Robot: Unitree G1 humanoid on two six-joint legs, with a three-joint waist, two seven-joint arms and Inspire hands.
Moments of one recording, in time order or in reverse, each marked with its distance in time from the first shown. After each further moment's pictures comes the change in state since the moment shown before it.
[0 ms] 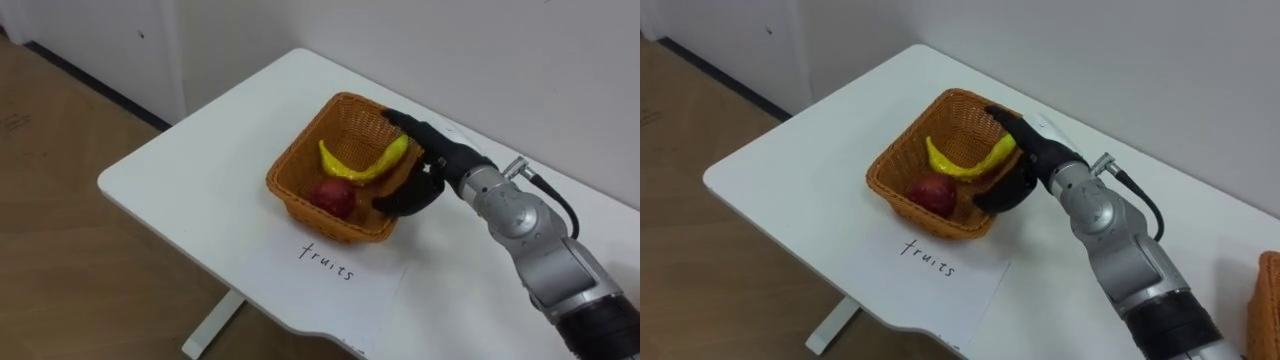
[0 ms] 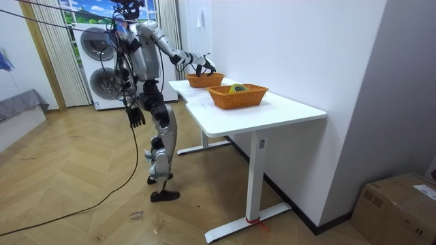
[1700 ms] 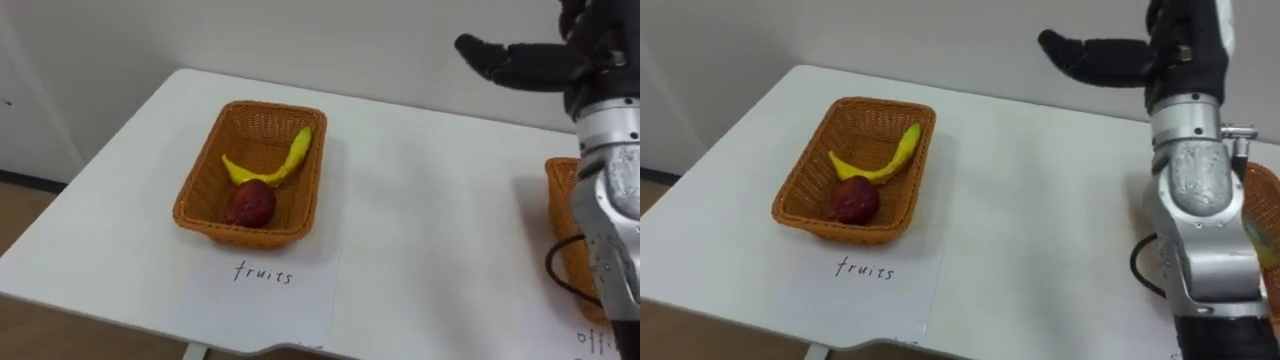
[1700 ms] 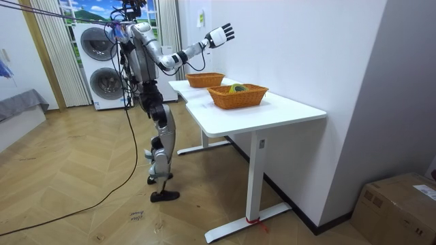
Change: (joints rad) left arm -0.002 -0.033 -0.020 -0.006 -0.091 -0.158 -0.024; right arm 0.095 0.020 -0.442 -0.349 0.512 -0.204 -0.429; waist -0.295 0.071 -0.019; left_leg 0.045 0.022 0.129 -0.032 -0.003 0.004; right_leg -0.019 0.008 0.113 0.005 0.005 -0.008
